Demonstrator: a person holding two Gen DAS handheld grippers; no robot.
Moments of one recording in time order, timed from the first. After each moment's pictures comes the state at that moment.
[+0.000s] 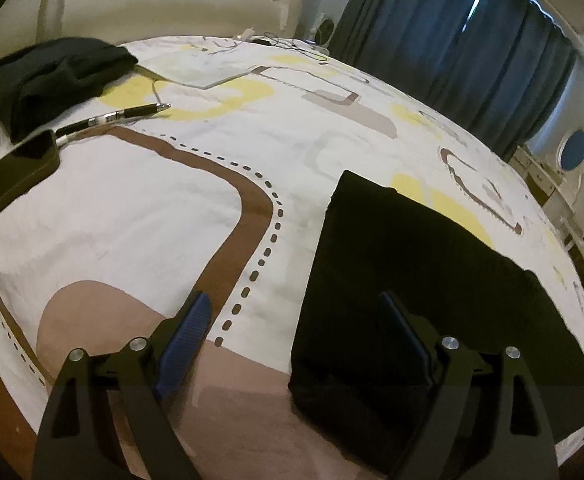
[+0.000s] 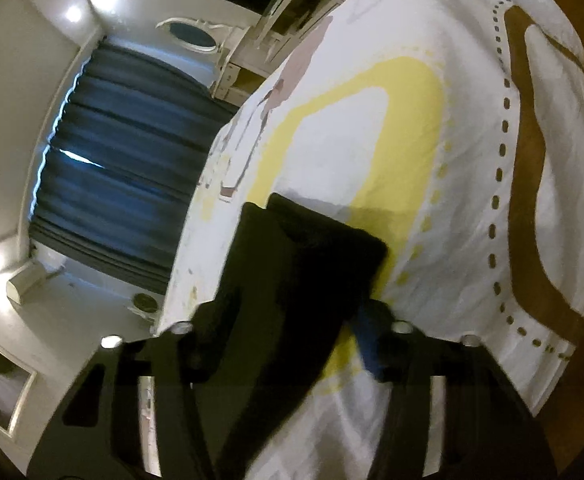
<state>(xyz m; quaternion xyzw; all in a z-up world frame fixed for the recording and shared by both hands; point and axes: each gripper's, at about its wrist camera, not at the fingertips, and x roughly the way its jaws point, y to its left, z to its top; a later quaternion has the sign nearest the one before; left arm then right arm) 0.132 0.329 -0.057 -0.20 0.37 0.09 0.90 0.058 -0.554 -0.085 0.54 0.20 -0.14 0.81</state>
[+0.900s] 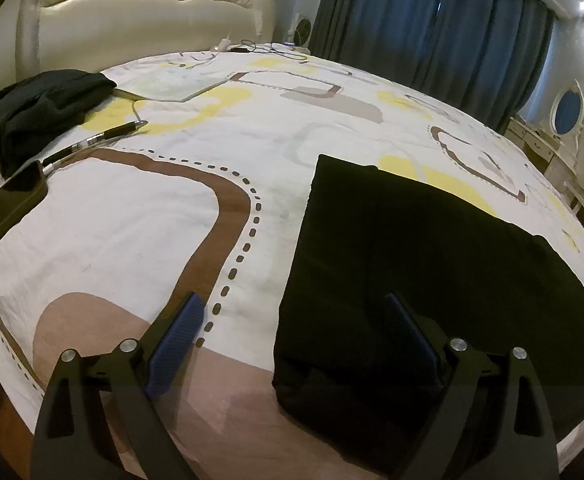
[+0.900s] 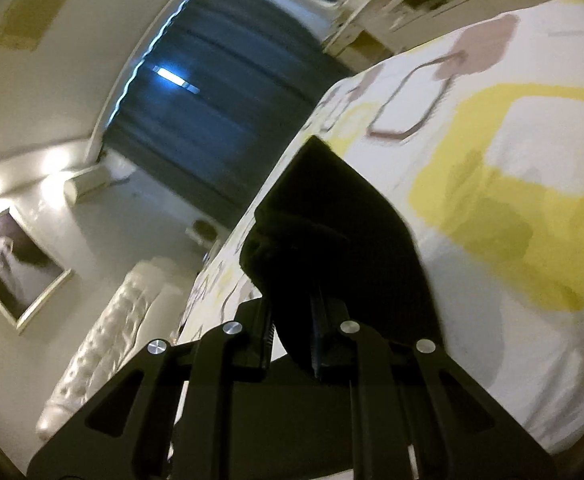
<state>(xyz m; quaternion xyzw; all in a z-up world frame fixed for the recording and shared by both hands) 0.135 0.314 -0.063 -0.14 0.37 0.09 0.92 0.106 -0.441 0.014 0.44 0.20 0.05 0.87</state>
